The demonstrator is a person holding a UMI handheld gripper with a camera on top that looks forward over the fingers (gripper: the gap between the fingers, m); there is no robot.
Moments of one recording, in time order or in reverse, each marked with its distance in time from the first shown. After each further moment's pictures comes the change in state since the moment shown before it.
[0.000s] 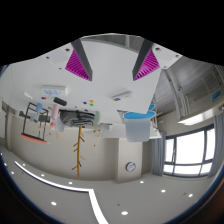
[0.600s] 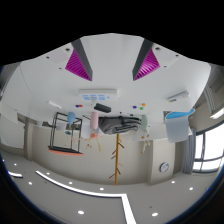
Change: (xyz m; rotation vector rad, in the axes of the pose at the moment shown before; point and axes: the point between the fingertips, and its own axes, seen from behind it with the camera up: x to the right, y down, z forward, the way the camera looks) arm 0.281 0.048 0.075 -0.014 0.291 0.101
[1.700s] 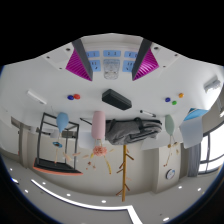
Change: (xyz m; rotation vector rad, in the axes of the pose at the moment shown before) arm 0.099 -0.029 0.305 -0.084 -0.033 0.009
